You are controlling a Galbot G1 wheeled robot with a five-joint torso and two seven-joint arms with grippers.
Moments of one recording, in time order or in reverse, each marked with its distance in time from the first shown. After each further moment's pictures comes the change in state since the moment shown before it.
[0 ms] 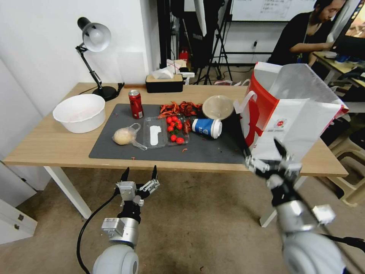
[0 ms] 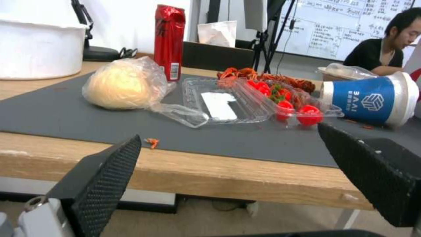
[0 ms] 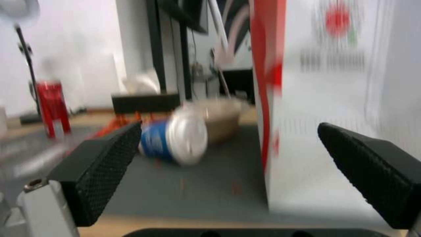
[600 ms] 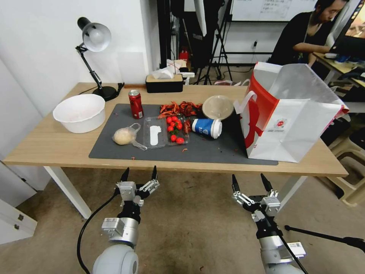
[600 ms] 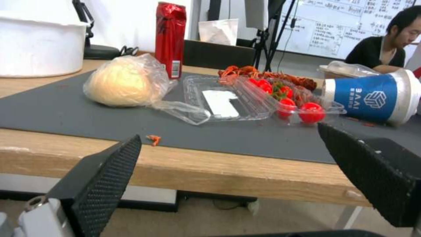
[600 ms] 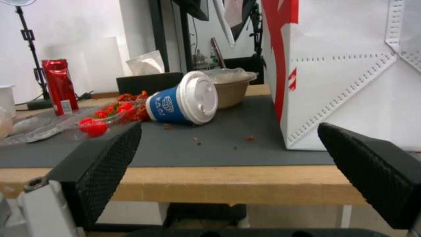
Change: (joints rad) left arm 0.001 0.001 -0.003 0.005 0.000 -0.002 0.001; right arm 0.003 0.036 -0.074 -0.086 -0.030 0.086 0.005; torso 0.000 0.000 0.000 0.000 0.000
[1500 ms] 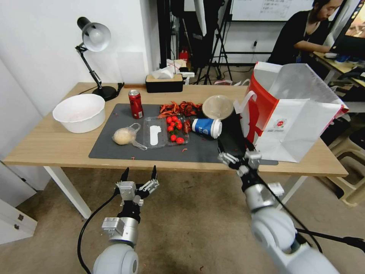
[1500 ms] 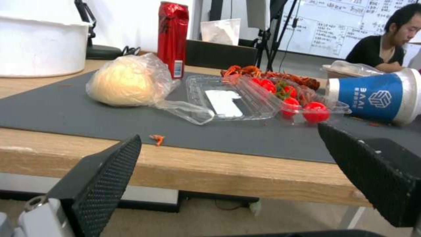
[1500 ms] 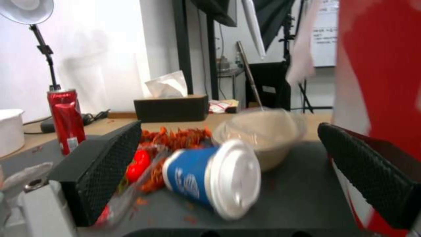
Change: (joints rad) left arm -0.007 0.000 -0.007 0.008 -0.001 -0.004 0.000; right arm 0.501 -0.110 -0.160 -0.022 0.171 -0.361 0.072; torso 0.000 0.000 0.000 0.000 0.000
